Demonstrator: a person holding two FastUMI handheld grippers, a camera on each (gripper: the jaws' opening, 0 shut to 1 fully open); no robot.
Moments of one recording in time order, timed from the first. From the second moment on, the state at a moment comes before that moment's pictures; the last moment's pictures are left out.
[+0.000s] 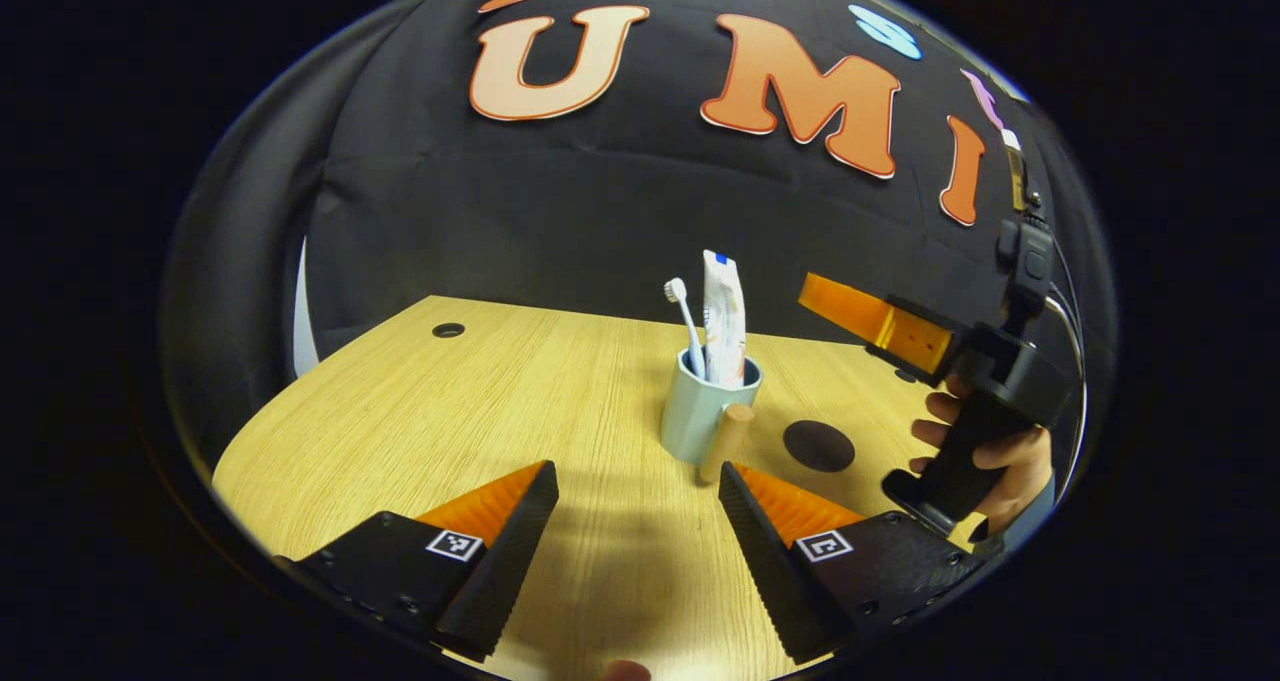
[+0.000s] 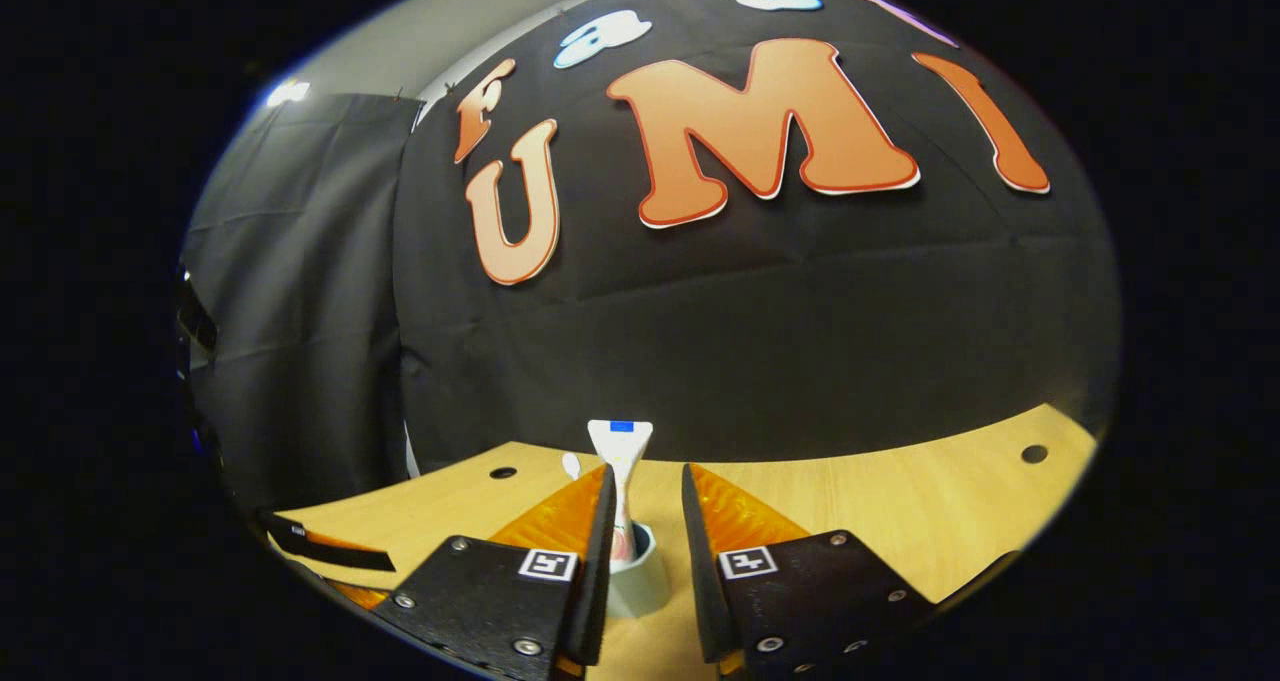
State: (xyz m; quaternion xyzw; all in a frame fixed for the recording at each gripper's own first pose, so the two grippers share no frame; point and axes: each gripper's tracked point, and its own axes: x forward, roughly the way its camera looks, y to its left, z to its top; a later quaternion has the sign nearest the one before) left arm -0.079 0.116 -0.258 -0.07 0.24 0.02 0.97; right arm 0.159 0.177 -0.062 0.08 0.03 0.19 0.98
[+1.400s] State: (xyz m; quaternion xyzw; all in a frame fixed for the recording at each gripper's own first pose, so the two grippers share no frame) left arm 0.023 0.050 -0.307 -0.01 0.47 -0.03 0.88; right arm 0.032 0.010 -0.038 -0.01 0.03 0.16 0.99
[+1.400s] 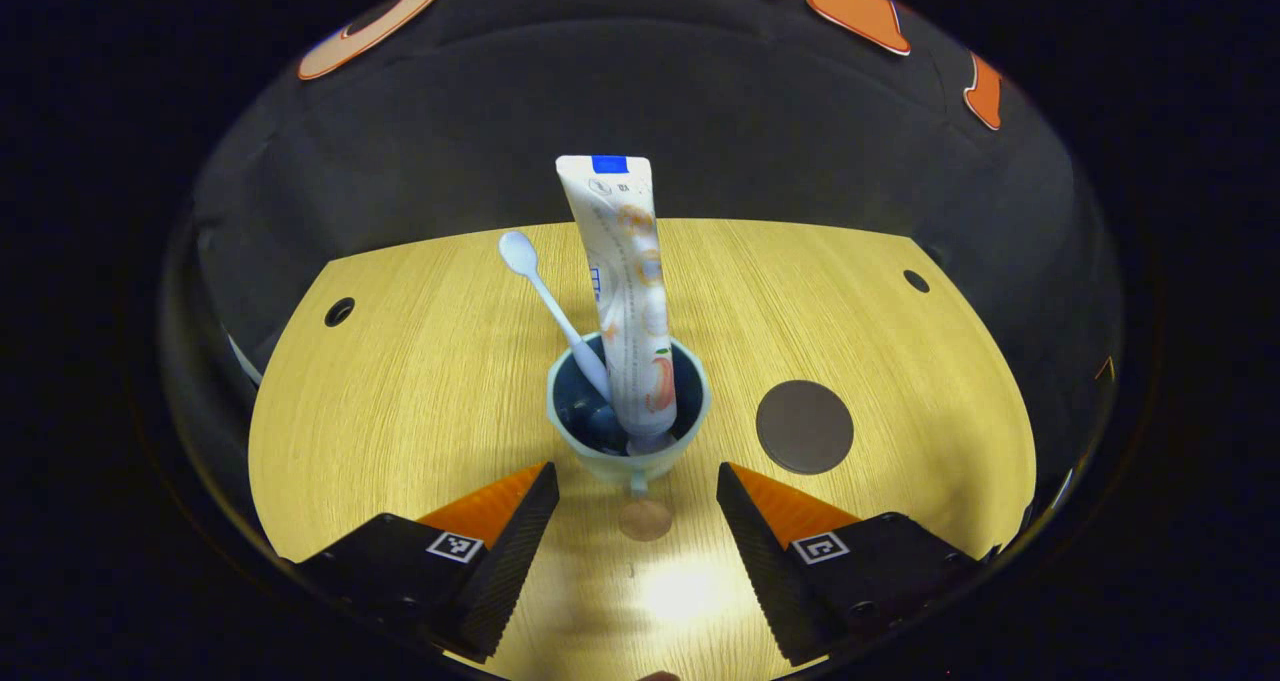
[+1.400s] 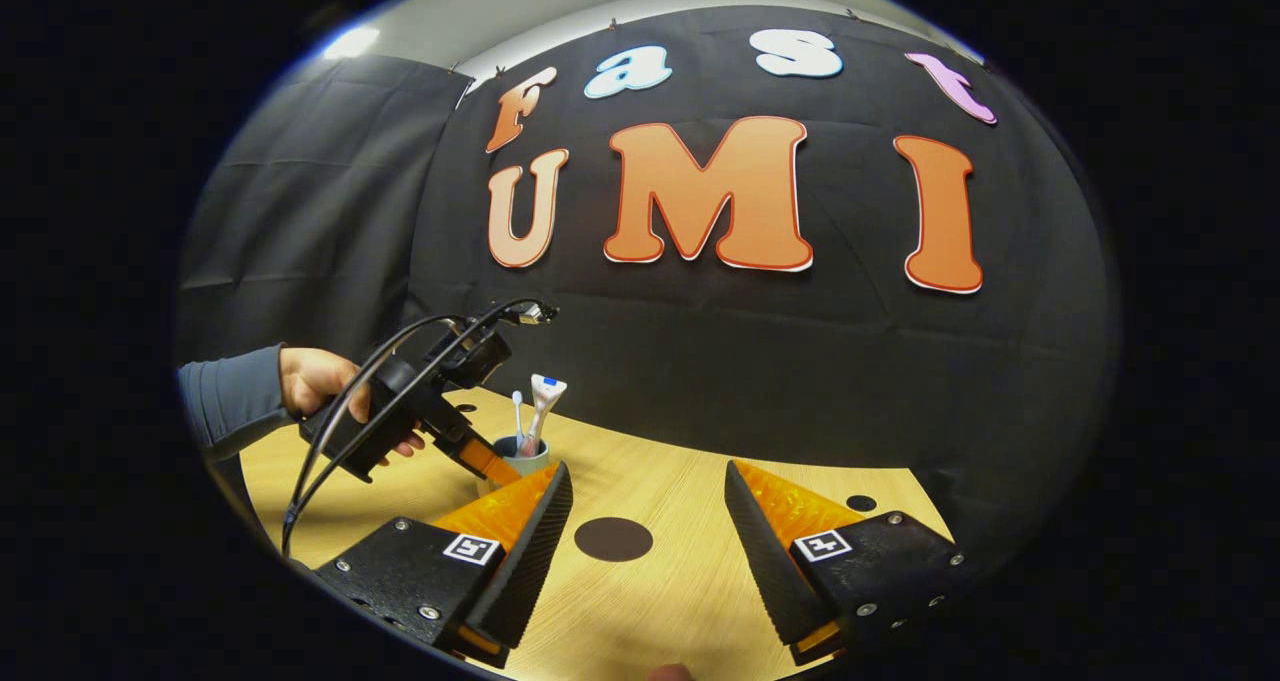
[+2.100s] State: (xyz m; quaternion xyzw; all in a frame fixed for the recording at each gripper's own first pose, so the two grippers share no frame) left arm 0.021 0.059 -0.336 0.00 0.51 0.00 0.86; right arm 0.025 0.005 -0.061 0.00 0.05 0.18 0.98
